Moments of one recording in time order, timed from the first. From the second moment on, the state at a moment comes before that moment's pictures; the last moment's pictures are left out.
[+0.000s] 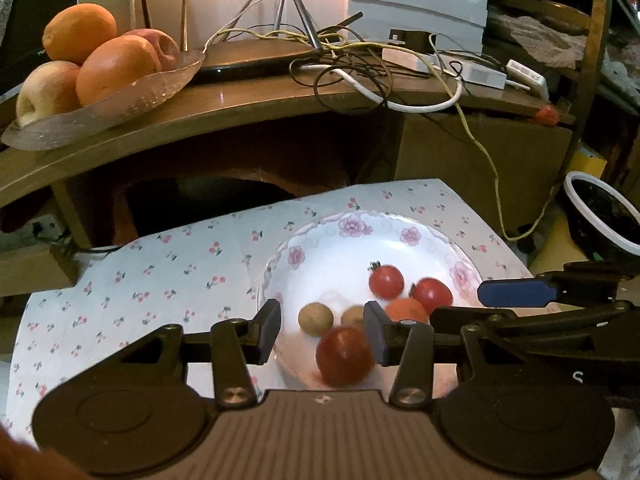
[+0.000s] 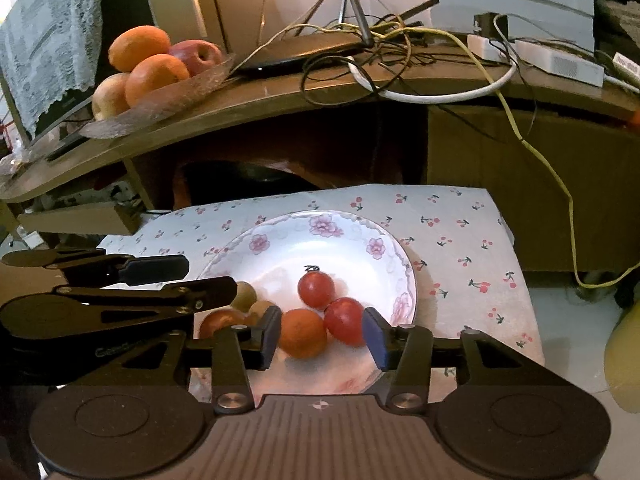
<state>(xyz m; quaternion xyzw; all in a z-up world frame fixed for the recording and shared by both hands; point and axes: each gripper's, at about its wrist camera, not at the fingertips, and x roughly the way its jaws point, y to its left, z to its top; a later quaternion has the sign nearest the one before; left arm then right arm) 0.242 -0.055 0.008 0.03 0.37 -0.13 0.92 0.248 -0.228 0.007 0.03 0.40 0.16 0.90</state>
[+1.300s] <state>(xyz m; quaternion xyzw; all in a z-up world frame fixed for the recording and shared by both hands) 0.189 -0.072 -0.042 0.08 0.45 -0.19 0.87 0.200 -0.216 -0.009 -0.02 0.49 0.14 0.86</state>
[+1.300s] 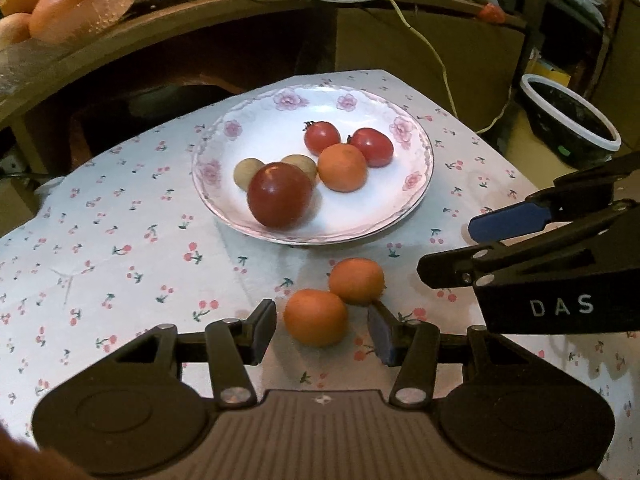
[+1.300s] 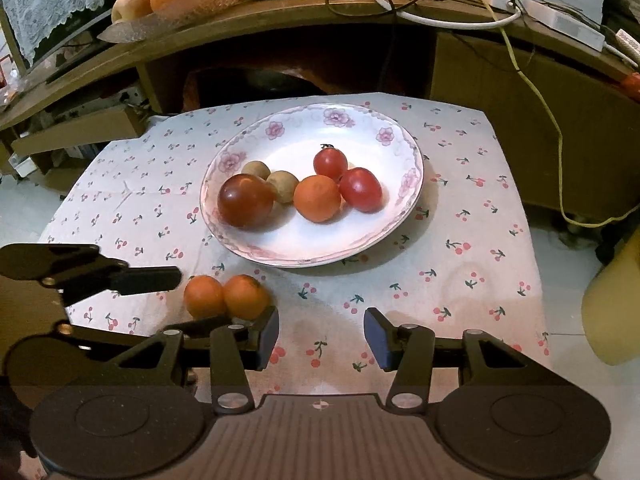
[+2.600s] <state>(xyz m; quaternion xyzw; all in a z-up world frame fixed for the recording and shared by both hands) 0.173 -0.023 -0.038 0.11 0.46 -0.16 0.87 0.204 -0.165 -0.024 -0.04 0.49 0.25 0.83</state>
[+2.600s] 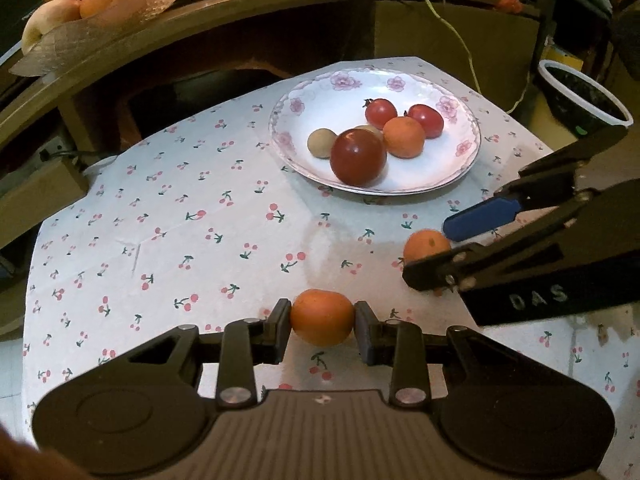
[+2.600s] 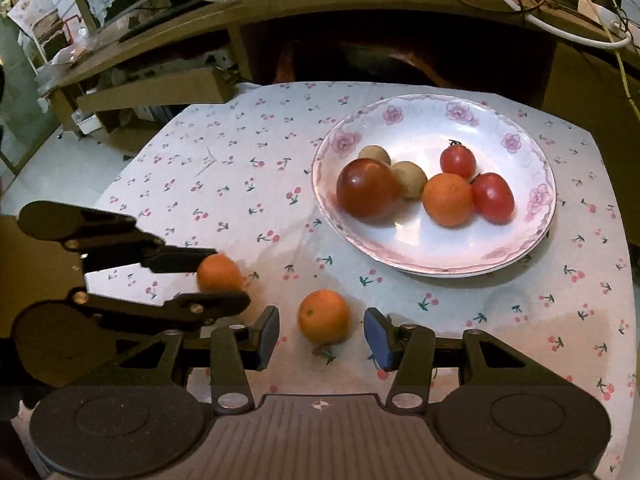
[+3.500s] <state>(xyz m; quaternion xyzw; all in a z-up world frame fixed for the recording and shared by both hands) 0.174 -0.035 -0.040 0.13 0.45 -0.17 0.87 0.203 -0.162 -0.024 -0.07 0.49 0.23 0.84</state>
